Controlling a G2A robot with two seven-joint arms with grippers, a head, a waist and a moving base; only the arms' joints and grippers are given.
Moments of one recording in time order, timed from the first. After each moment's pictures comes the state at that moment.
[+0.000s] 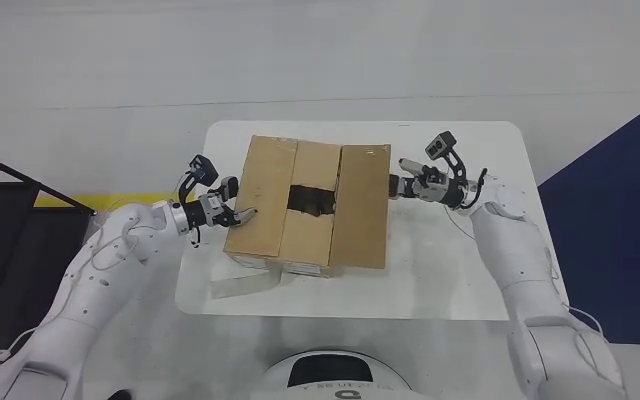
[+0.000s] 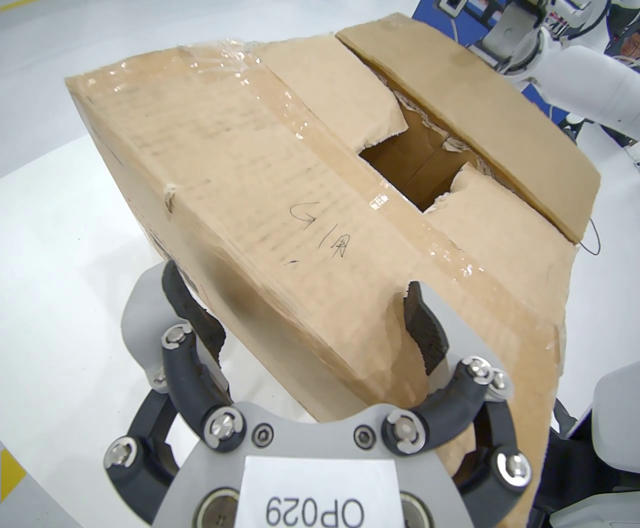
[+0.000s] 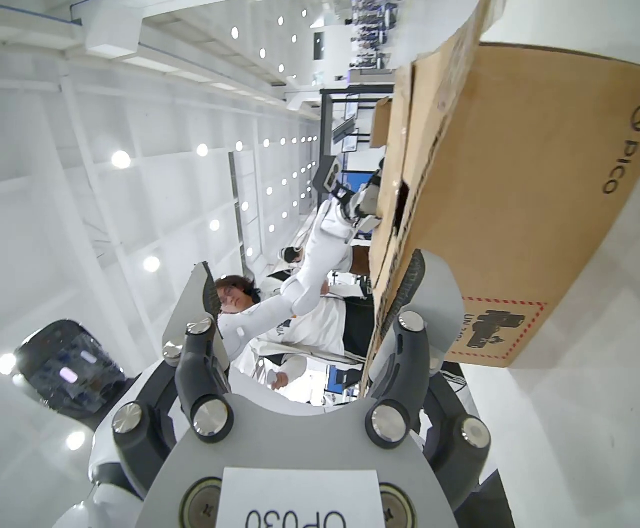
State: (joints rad) left arm 1.14 -0.90 -1.06 -1.21 0.73 -0.87 -0.19; right arm -0.98 -1.23 1.40 -0.86 0.61 -0.29 1.49
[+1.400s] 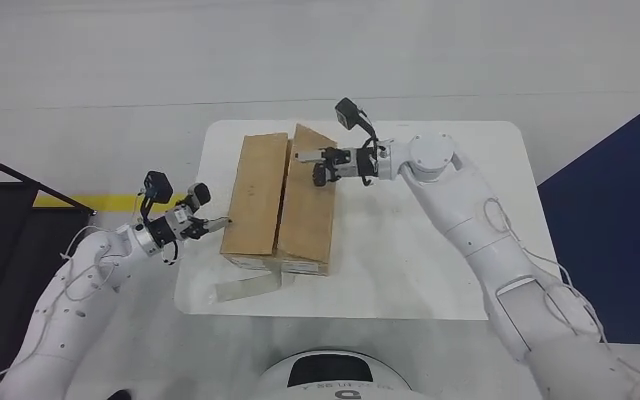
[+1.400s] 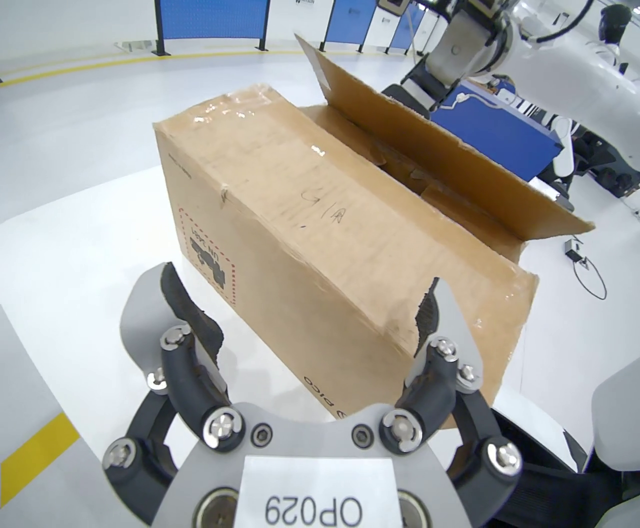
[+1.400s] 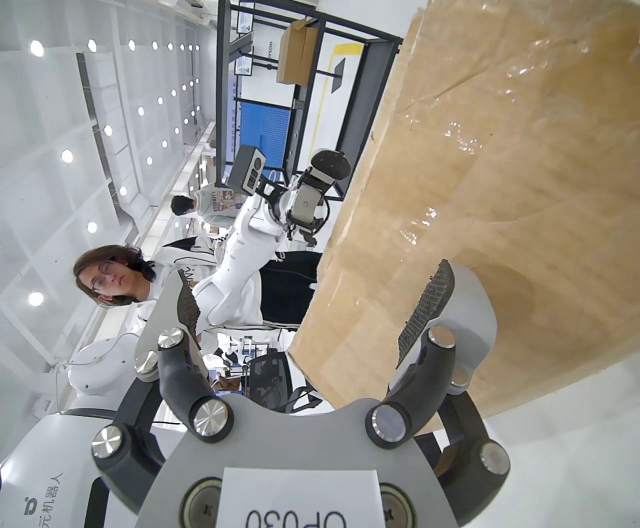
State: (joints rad) left arm 1.37 -0.86 -1.32 -1.26 0.84 -0.96 0.09; right arm -0.73 -1.33 0.92 -1.03 0.27 -0.14 1.13
